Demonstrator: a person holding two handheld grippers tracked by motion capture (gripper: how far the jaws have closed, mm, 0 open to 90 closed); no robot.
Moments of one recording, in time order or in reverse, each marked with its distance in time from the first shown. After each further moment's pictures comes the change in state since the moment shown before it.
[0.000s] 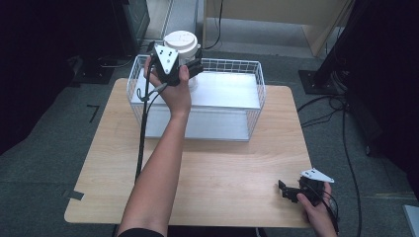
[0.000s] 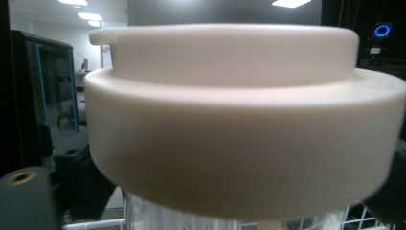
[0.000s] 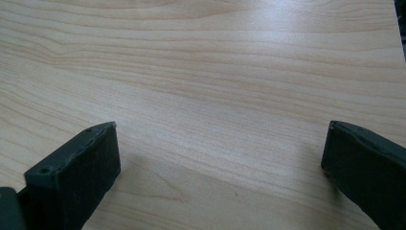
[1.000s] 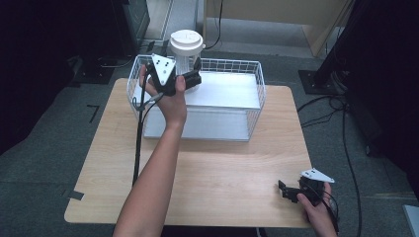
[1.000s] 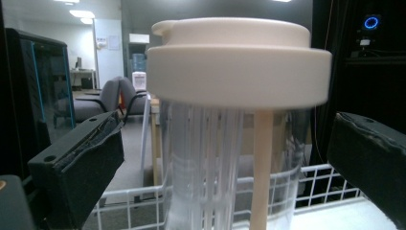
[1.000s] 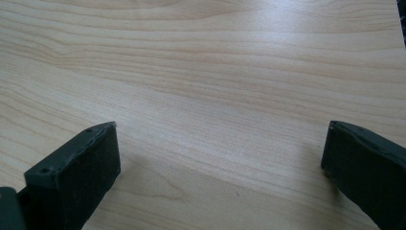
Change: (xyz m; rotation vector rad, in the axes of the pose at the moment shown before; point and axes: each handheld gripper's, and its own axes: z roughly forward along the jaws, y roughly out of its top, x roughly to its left) left arm 0.002 -0.011 -0.034 0.020 -0.022 0.021; right arm 0.000 0.000 0.000 -0.001 0.008 -0.002
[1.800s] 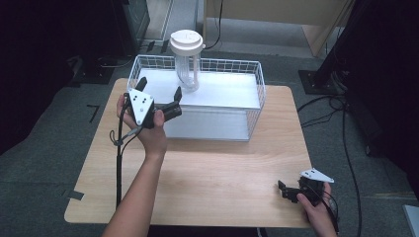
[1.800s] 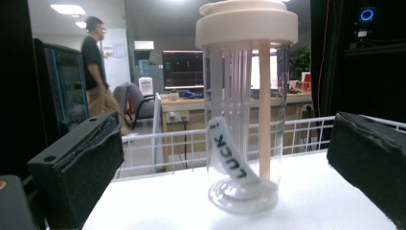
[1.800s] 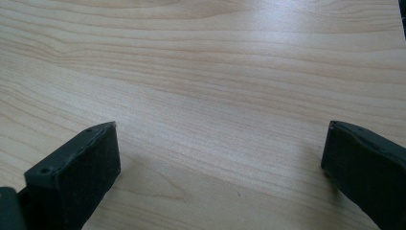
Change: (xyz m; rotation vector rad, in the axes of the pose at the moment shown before) left arm 0.022 -0.027 -0.087 -0.015 0.013 0.044; right arm 0.000 0.000 0.000 0.001 0.000 -0.009
